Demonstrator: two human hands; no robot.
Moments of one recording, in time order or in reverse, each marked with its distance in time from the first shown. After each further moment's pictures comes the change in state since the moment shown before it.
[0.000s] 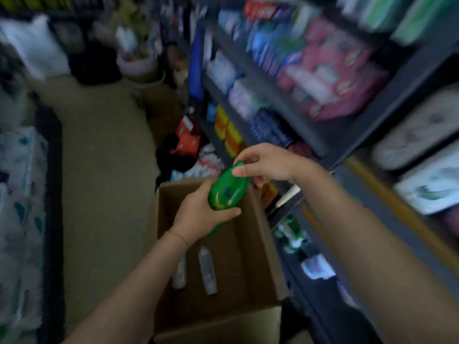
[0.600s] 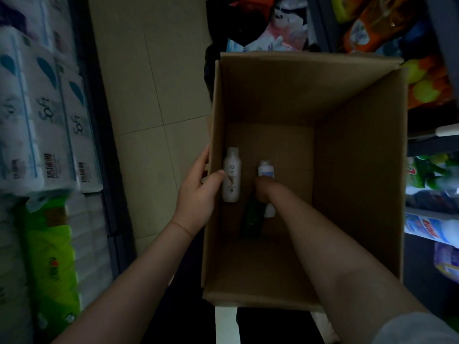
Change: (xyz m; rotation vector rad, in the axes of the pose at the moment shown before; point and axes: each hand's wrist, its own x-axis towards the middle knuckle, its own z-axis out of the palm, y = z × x) left_hand -0.033 -0.270 0.051 -0.532 0.168 -0.527; right_hand 0.193 0.239 0.394 -0.343 -0.520 0.456
